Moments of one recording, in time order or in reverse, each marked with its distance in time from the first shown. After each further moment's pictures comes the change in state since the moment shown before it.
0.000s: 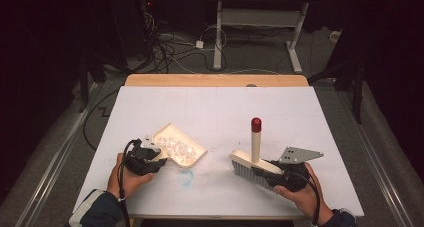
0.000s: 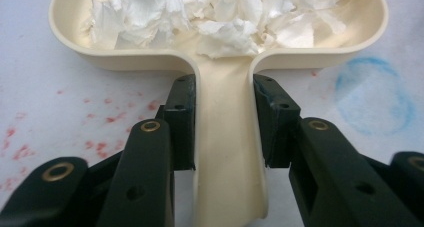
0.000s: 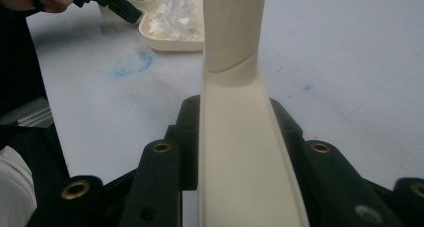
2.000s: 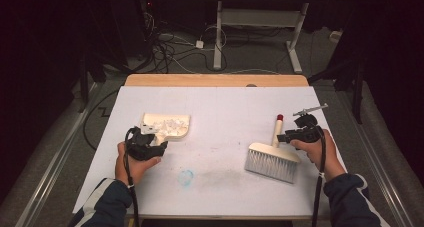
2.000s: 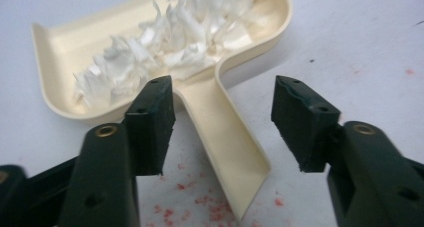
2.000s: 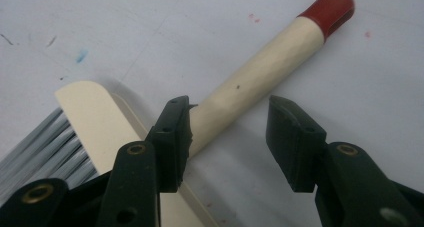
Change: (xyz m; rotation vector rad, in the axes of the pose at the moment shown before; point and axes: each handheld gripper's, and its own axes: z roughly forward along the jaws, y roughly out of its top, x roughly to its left) left arm 0.016 0.021 0.006 -0.152 0.150 -0.097; right arm -0.145 0.019 0.016 0.333 -0.243 0.316
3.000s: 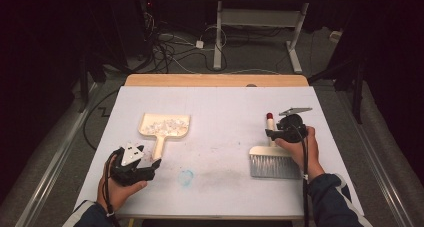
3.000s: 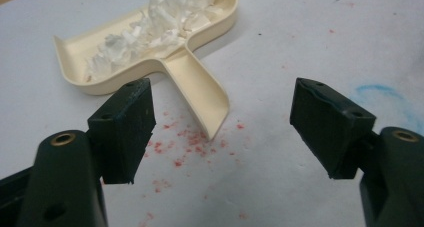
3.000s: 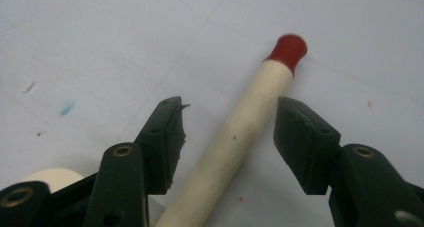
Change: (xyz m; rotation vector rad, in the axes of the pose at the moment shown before) left arm -0.017 -0.050 -0.043 -0.121 -0.015 0.123; right arm 0.031 0.011 0.024 -0.143 -0.140 -0.073
